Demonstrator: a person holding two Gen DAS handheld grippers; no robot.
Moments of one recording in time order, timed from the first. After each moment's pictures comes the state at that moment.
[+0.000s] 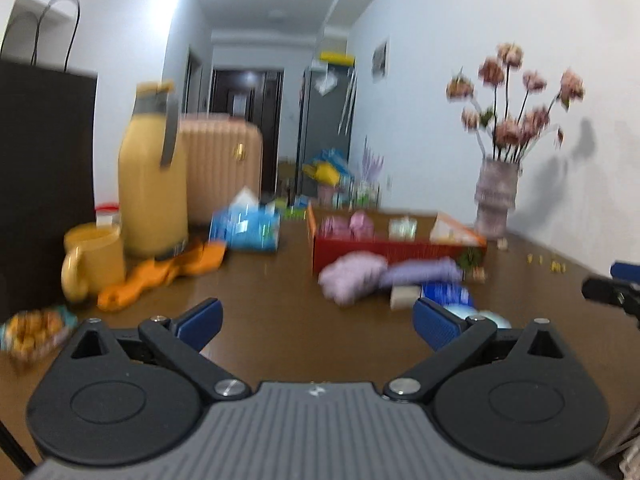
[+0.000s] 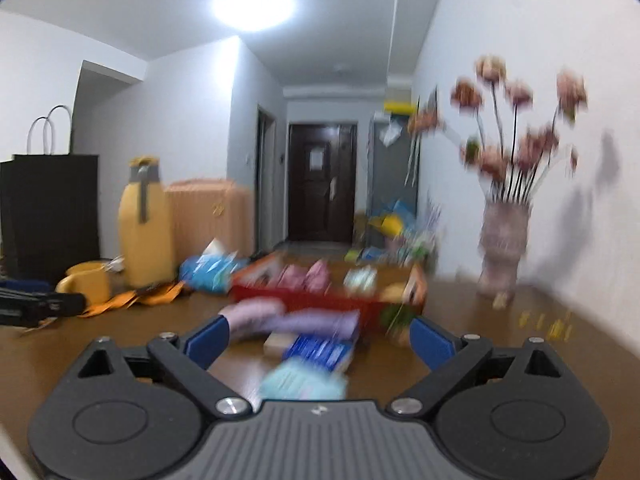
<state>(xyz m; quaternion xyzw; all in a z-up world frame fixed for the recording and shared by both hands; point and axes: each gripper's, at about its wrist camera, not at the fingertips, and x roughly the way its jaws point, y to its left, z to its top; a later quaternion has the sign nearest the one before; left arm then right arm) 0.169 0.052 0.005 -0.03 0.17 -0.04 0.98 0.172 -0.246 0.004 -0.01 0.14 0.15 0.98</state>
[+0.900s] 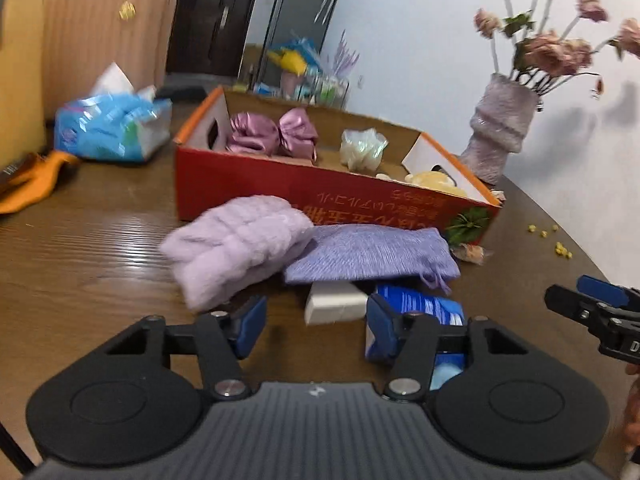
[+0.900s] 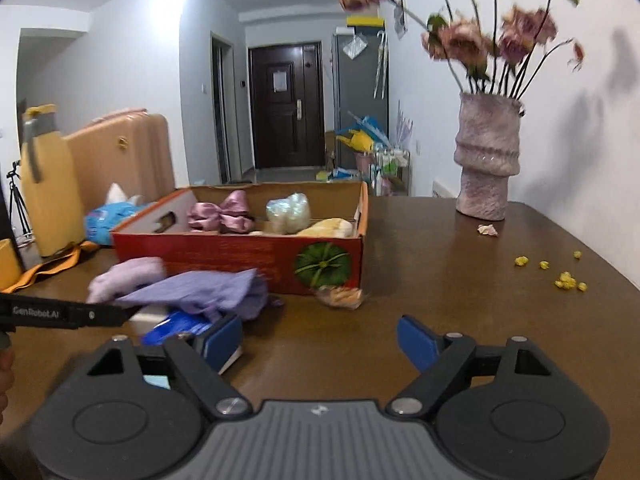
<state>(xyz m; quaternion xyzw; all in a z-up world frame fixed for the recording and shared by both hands) 0.415 -0.040 -0.046 -0.10 0.34 -0.10 0.93 0.397 -0.318 -0.025 0.01 0.25 0.09 0.96</state>
